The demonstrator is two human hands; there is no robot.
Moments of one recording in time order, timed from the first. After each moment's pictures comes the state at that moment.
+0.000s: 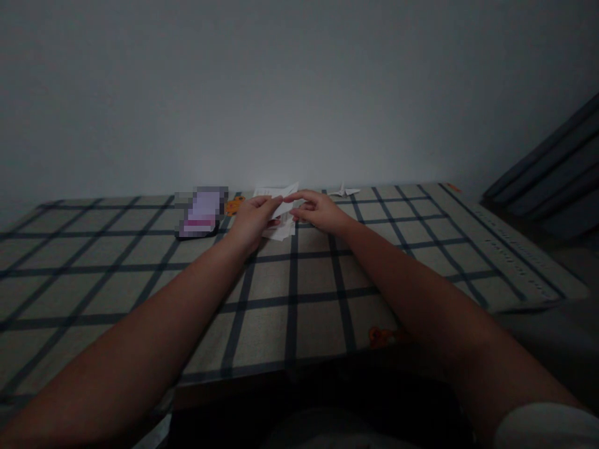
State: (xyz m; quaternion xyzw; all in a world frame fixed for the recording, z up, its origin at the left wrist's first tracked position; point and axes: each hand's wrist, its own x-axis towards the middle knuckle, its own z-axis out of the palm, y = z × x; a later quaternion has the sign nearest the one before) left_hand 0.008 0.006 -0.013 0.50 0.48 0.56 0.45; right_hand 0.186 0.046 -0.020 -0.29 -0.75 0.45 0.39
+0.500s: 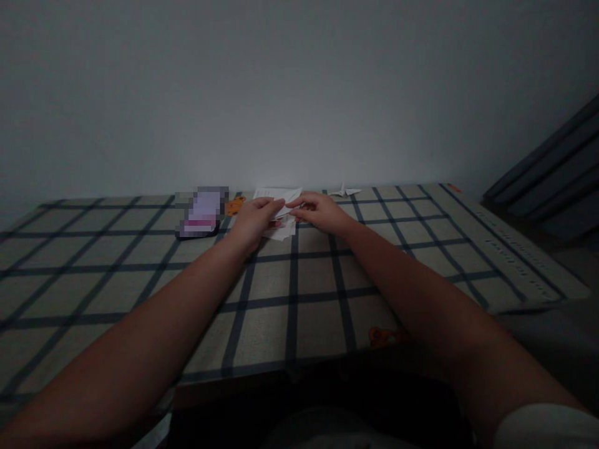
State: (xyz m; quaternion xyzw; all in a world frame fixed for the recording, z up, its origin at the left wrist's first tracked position) left_hand 0.007 0.009 -0.014 0.49 0.49 0.54 0.47; right_hand 0.188 0.054 -0.028 -0.28 -0.77 0.41 0.41
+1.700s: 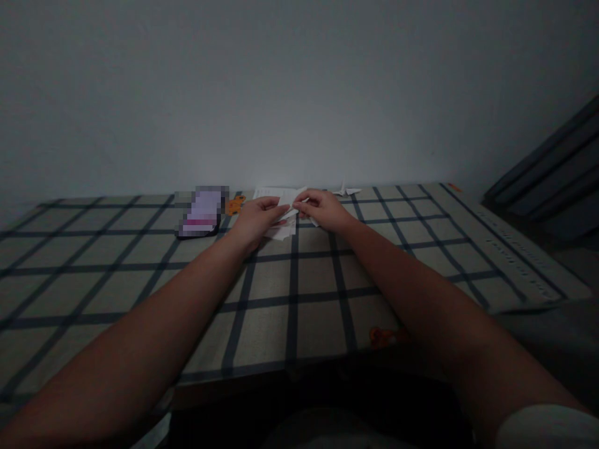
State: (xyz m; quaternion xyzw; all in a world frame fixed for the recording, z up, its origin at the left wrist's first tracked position) left_hand 0.006 0.006 -0.015 0.54 0.47 0.51 0.48; right_hand 0.189 0.050 -0.020 -0.32 -0.74 0.41 0.43
